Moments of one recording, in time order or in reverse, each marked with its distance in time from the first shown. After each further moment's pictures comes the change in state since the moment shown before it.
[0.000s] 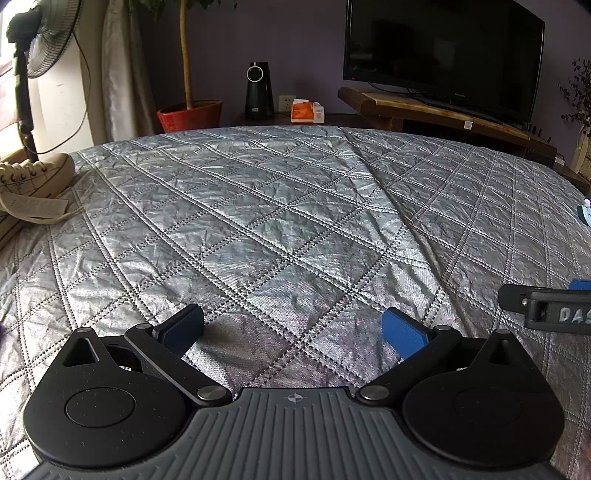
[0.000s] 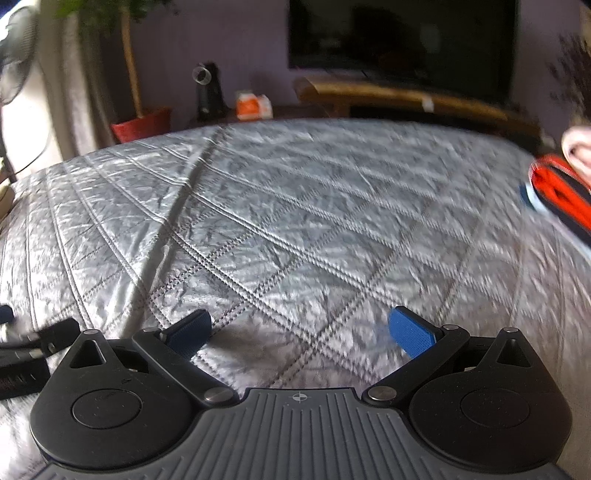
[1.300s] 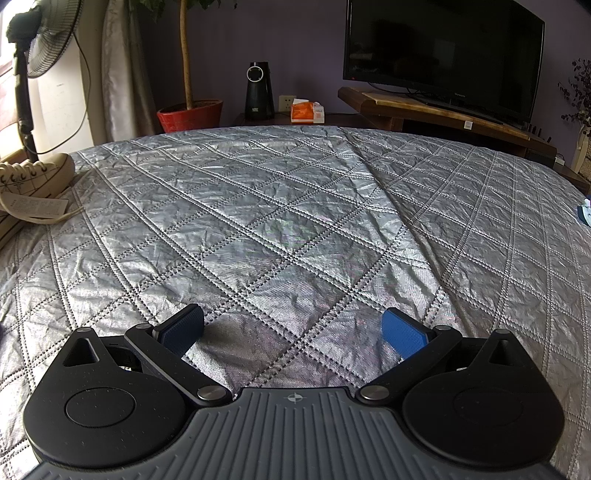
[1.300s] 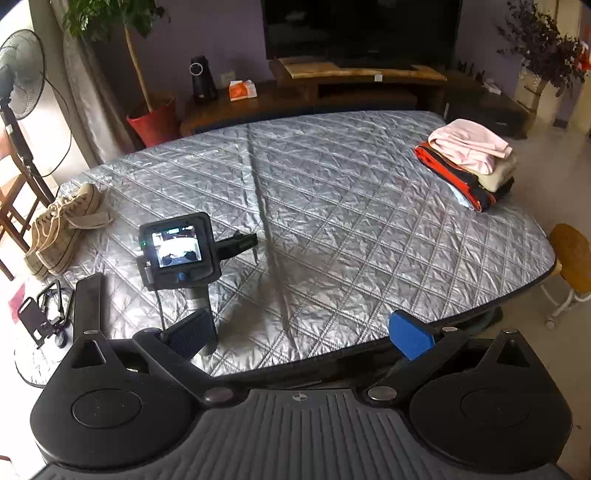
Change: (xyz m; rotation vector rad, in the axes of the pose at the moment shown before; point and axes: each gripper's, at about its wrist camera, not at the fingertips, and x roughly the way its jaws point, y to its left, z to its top) left arm 0.000 -0.001 0.000 0.000 0.000 0.000; right arm -0.335 0.078 -0.007 0.089 0.166 -0.095
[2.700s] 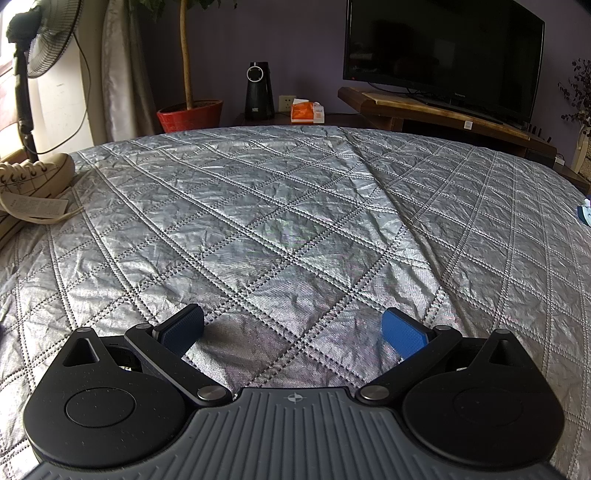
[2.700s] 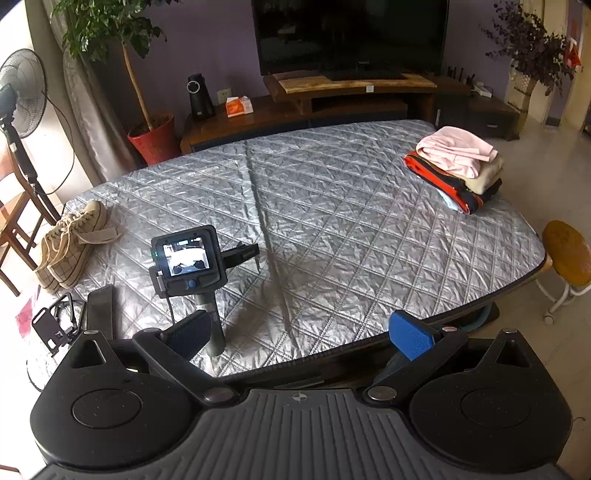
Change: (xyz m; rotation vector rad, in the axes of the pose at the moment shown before) left arm 0.000 0.000 0.001 0.000 0.000 0.000; right arm -0.030 -0.004 -0.005 0.034 -0.049 0.014
